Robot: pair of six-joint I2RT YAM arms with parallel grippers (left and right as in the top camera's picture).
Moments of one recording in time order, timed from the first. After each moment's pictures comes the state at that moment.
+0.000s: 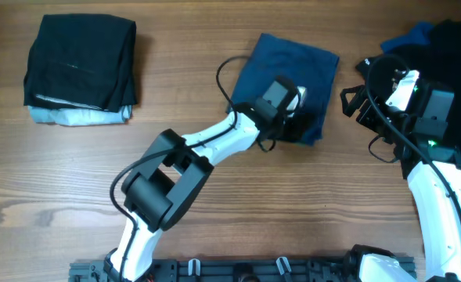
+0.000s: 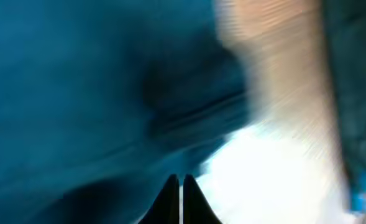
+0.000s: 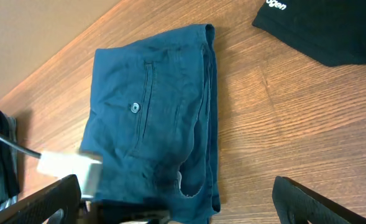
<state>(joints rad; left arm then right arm) -0.77 2.14 1.43 -0.22 0.39 -0.55 -0.20 1.24 0.87 -0.43 -0.35 0.37</state>
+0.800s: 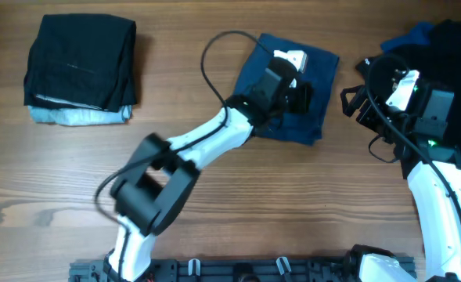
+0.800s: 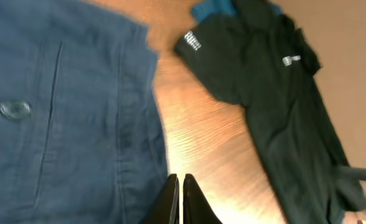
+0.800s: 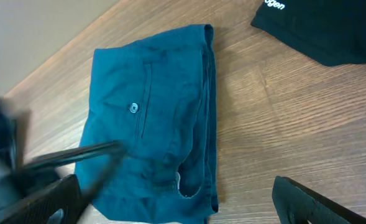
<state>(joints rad) -0.74 2.10 1.43 0.12 0.27 -0.67 -0.20 1.24 0.87 -0.43 -0.34 0.37</state>
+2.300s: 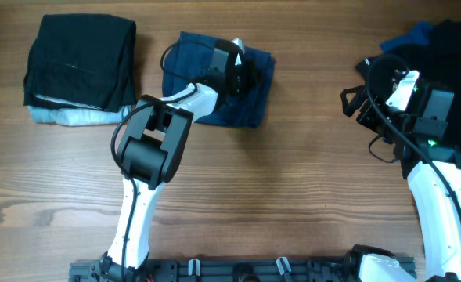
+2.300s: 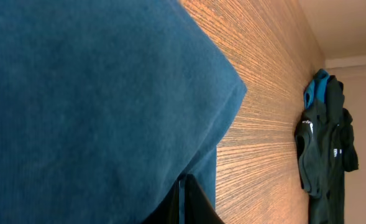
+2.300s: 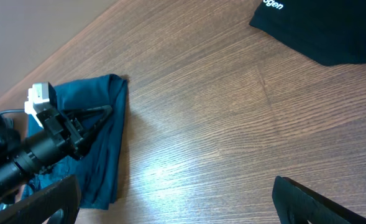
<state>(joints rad) -0.45 2.40 1.56 0.17 0.42 -0.87 -0.20 1.25 0.87 -0.43 -0.34 0.37</state>
